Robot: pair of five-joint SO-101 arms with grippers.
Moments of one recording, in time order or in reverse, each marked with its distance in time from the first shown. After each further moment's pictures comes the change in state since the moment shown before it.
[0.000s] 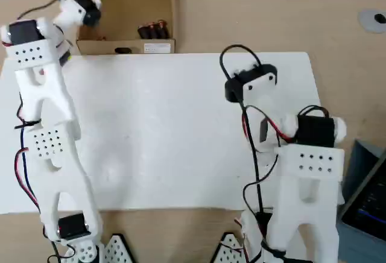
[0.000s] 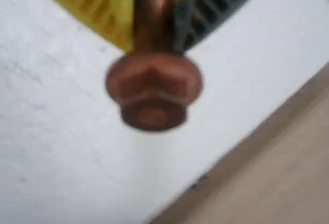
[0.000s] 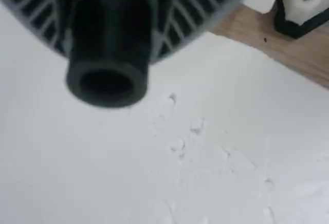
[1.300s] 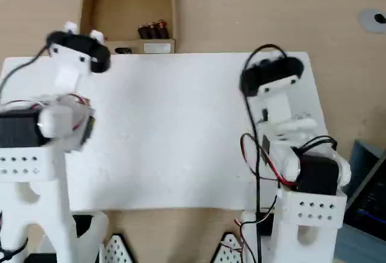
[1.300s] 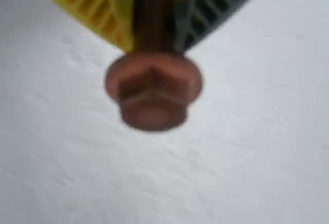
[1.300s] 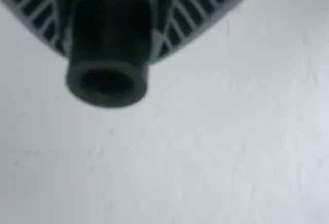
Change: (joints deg) left arm 13.3 -93.6 97.2 0.0 35.5; right arm 0.0 -17.6 8.8 -16.8 -13.5
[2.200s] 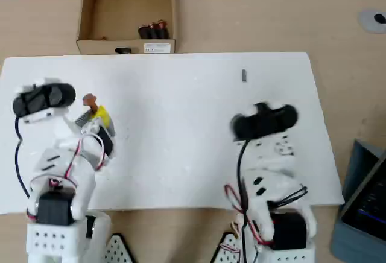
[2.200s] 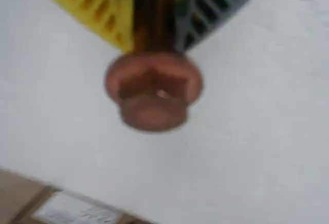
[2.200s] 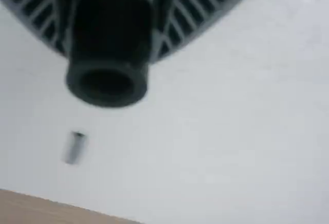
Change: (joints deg) left arm 6.1 -48.3 57.1 -47.6 43.7; right arm -11.3 -44.7 39.6 -20.9 -8.9
